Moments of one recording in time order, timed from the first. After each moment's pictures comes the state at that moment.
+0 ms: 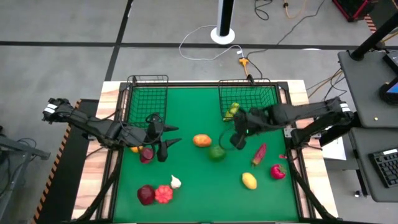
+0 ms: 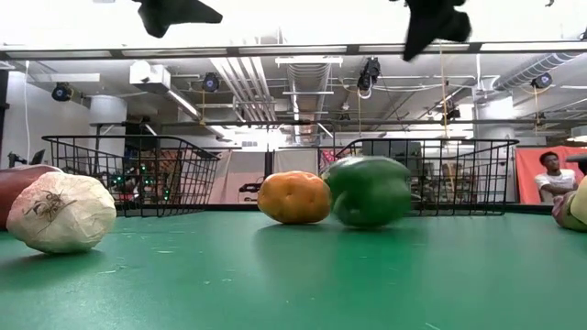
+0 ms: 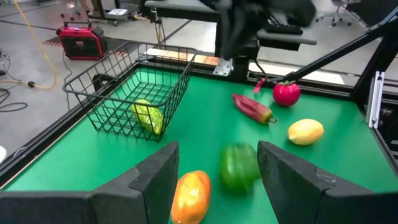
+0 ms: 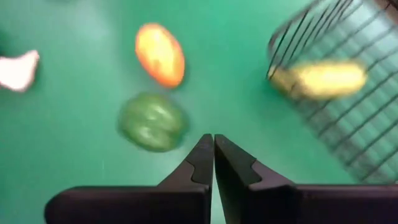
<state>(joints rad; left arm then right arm) -0.34 1.05 0.81 -0.12 -0.57 -0.27 0.11 1.42 1.42 -1.10 0.25 0.68</state>
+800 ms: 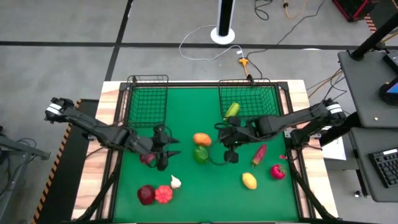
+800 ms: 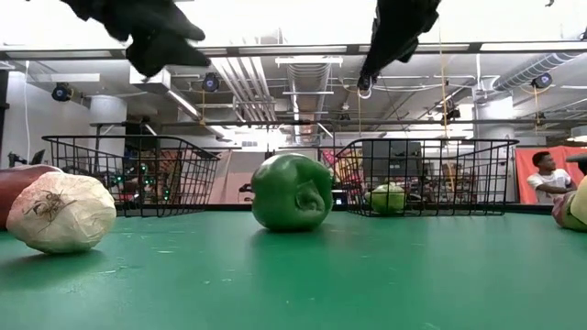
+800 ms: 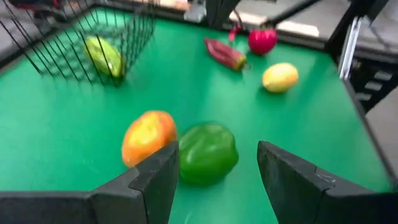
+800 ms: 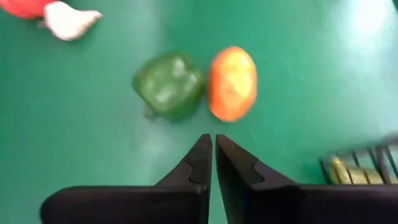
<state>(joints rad) -0.38 1.12 0.67 -0.08 -0.43 -0.40 0.20 1.53 1.28 -0.71 0.19 0.24</state>
